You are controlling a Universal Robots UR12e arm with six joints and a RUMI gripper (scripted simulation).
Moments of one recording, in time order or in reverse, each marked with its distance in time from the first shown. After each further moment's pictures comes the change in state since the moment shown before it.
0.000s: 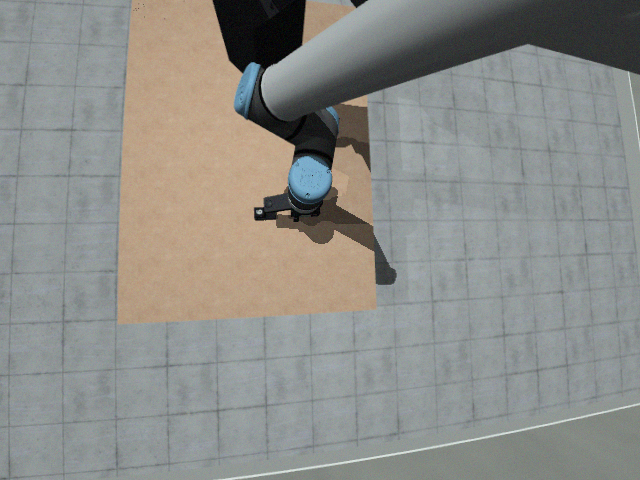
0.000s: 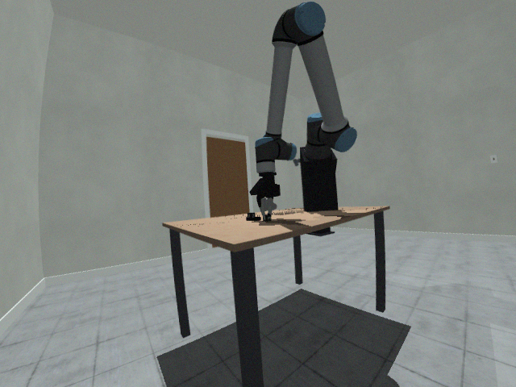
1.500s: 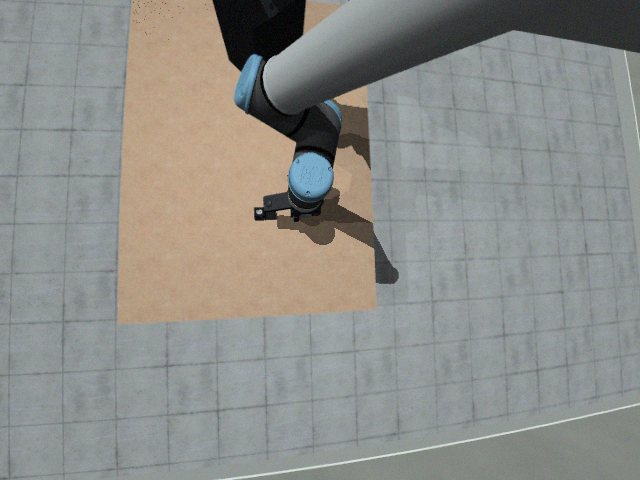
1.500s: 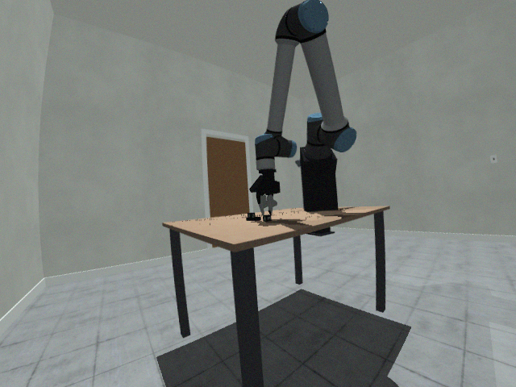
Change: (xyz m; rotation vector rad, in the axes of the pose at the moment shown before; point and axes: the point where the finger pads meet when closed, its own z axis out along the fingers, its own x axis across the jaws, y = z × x) arm 0.000 0.000 -0.014 0.000 0.000 0.000
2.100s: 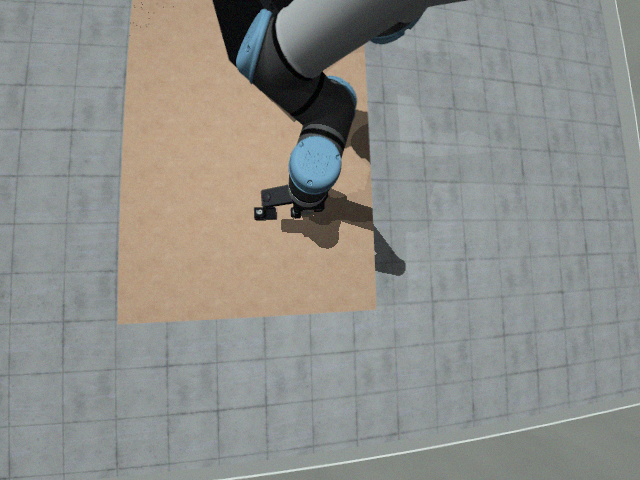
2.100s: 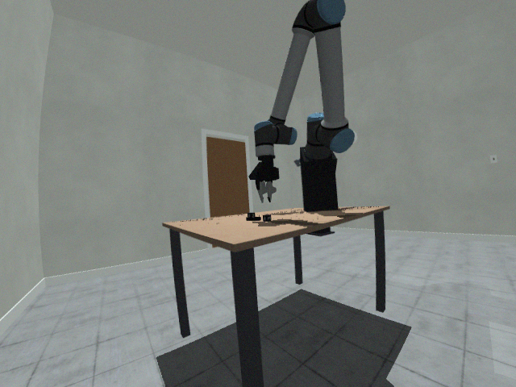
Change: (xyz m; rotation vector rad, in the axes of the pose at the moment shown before) arm 0.000 0.000 -0.066 0.001 -0.002 0.000
